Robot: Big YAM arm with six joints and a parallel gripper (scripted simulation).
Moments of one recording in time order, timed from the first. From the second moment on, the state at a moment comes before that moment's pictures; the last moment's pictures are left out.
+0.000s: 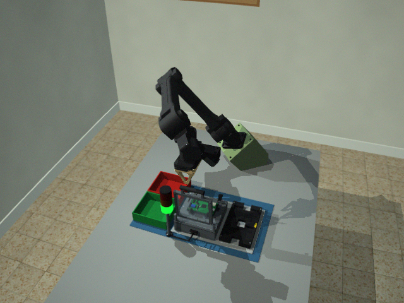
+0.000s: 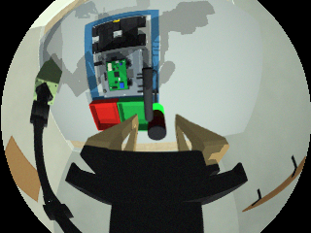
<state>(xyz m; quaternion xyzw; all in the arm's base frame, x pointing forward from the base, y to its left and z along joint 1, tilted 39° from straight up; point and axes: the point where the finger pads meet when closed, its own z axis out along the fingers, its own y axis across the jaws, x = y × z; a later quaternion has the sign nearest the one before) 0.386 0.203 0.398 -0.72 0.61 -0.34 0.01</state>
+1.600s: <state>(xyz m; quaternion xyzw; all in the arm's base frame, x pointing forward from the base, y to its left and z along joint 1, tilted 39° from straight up) 0.385 0.204 0.394 -0.72 0.61 -0.33 0.01</state>
